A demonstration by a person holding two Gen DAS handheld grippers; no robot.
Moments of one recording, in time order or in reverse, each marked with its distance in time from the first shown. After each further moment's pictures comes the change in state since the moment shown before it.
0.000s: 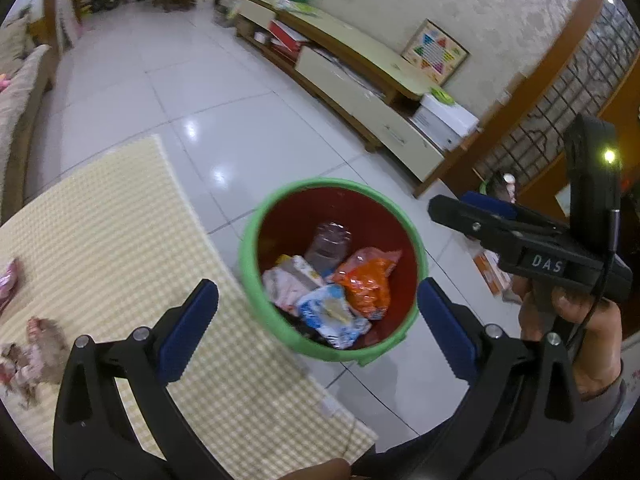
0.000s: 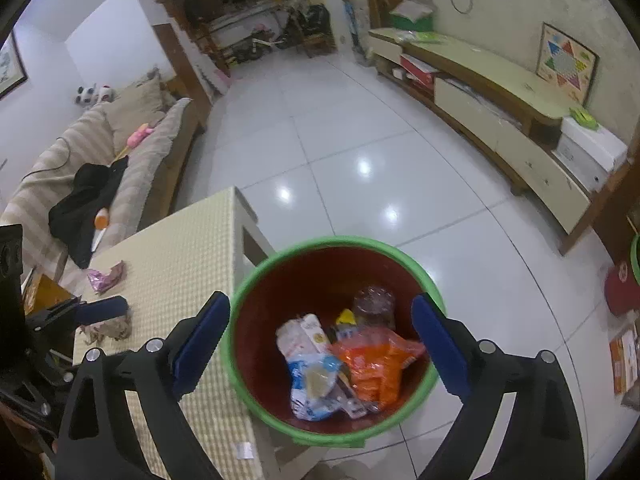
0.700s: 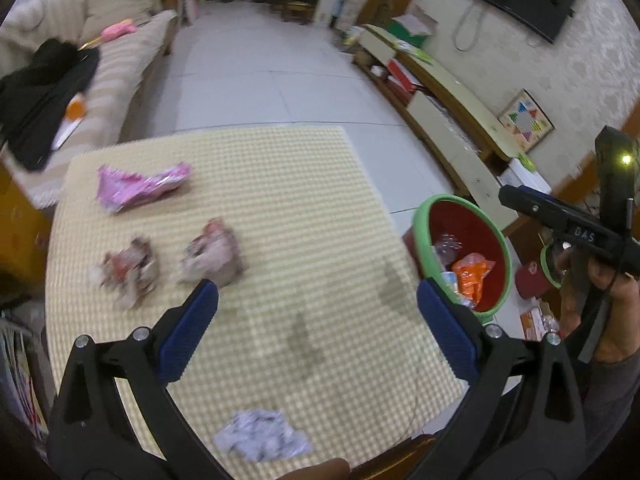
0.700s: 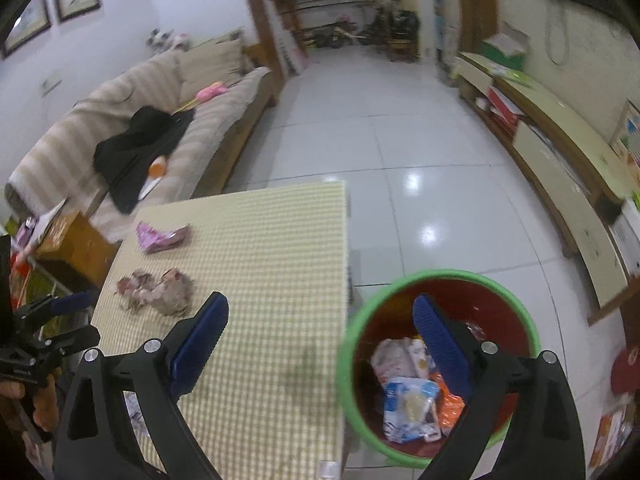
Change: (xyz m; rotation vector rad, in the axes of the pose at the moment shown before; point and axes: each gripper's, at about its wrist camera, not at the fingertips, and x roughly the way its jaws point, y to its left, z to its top) left arm -0.123 0.135 -0.094 -0.285 -0.114 0.239; right arm 0.024 0.145 0.004 -0.274 0.032 0.123
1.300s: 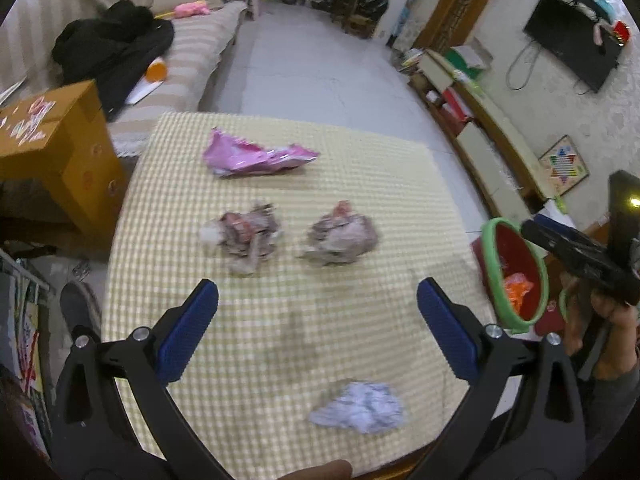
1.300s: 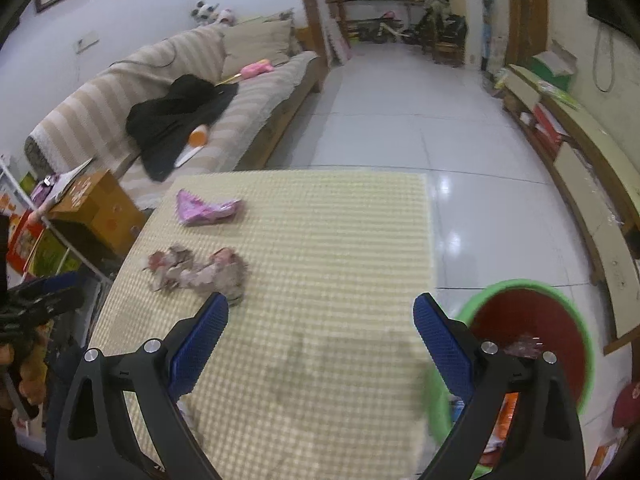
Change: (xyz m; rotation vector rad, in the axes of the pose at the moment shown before) left arm -0.027 0.107 -0.030 -0.155 -0.033 0.102; right arm 0.045 0.088 -0.016 -0.115 0.032 0.083
